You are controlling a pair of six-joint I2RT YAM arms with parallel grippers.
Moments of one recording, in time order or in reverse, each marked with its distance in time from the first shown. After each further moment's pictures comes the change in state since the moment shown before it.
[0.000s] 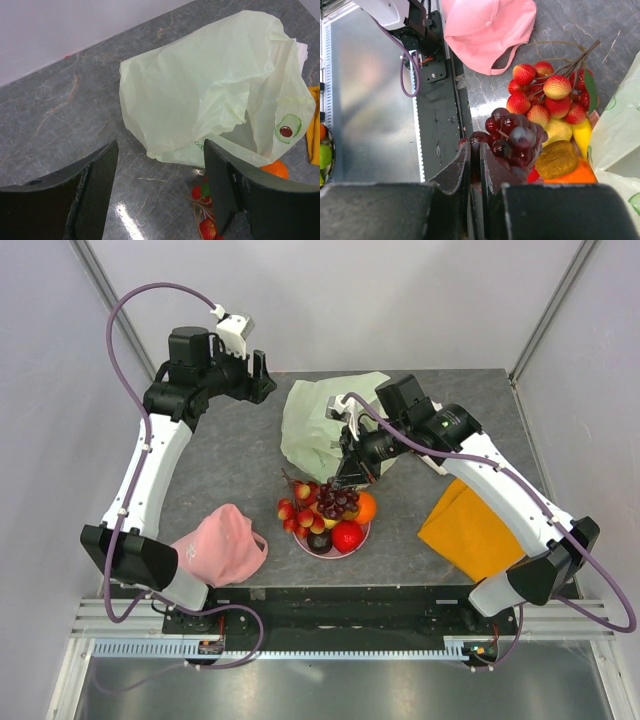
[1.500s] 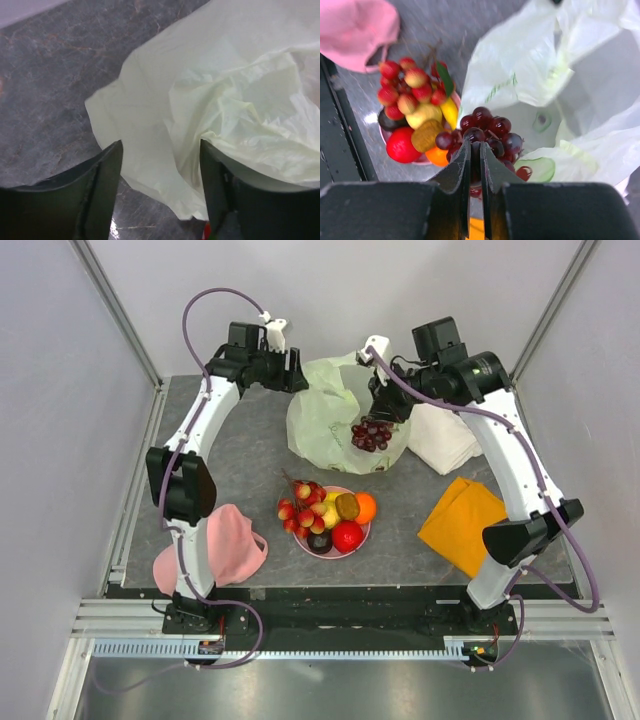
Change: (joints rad) left arm -0.036 0.542 0.306 0.034 0.097 -0.095; right arm -0.238 0.233 0.455 -0.245 0.252 -0.323
